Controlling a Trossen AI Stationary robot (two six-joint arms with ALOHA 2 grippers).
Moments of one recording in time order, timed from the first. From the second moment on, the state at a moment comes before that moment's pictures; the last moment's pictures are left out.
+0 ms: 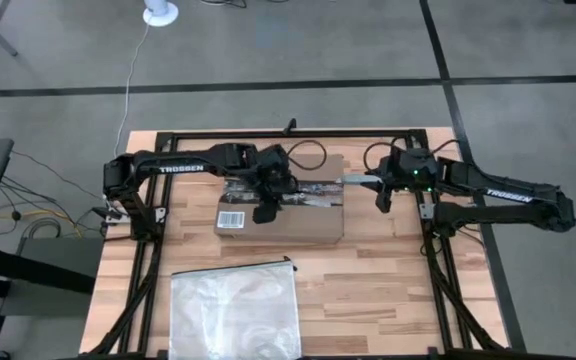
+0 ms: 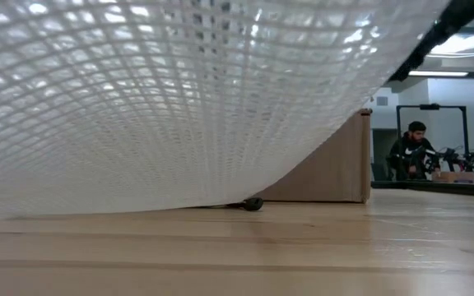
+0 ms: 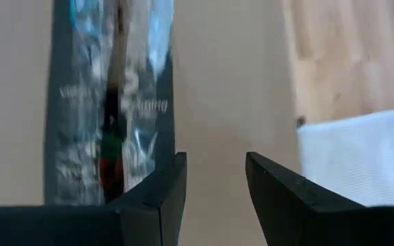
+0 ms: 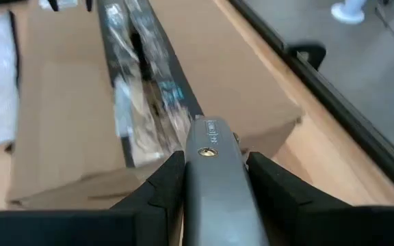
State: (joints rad) left arm 0.22 1.73 1.46 -0.82 0.23 0.20; right arm -0.30 0.74 0.65 -0.50 0.08 0.02
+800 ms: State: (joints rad) left arm 0.22 1.64 1.28 -0.83 0.11 0.06; right arm -0.29 0.59 0.58 -0.52 0.02 0.03
